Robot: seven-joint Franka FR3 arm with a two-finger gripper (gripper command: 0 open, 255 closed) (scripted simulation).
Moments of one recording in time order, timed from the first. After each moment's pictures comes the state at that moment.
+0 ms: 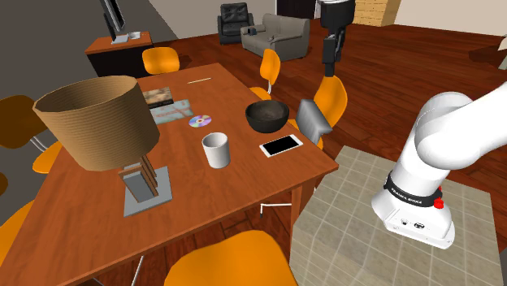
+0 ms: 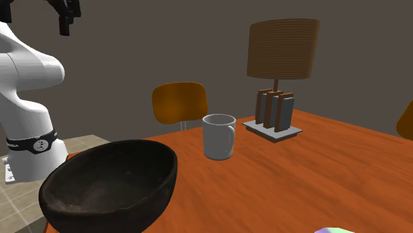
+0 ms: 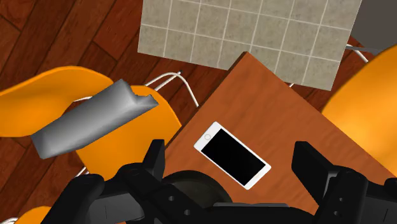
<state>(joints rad) 0.01 -0.80 0.07 -2.36 -0.09 1.51 -0.11</state>
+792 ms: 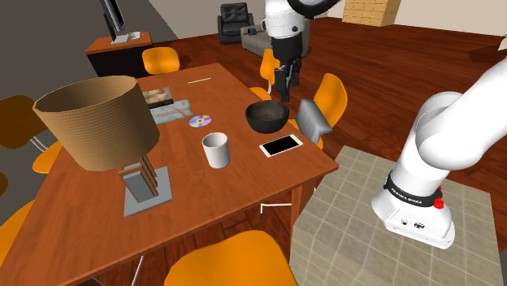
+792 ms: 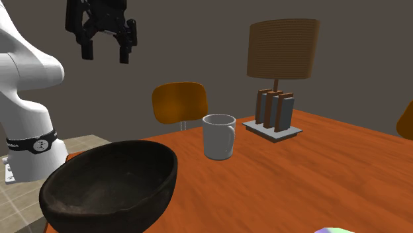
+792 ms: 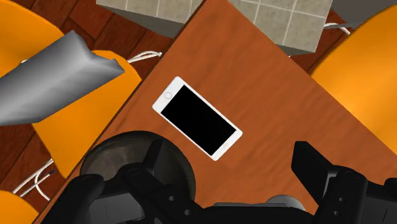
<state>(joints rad) 0.05 -0.50 0.19 -2.30 -0.02 1.72 0.02</state>
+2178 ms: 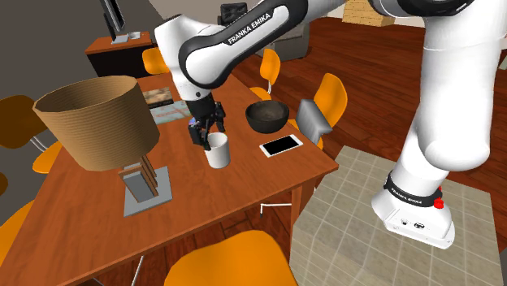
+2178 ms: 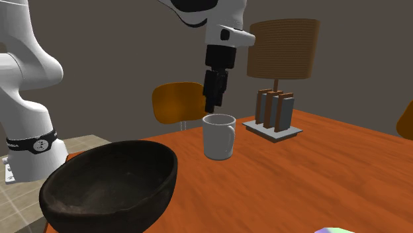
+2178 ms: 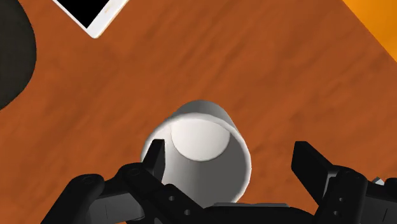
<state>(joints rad) 0.15 0.29 0.35 -1.77 -0.15 1.92 0.29</state>
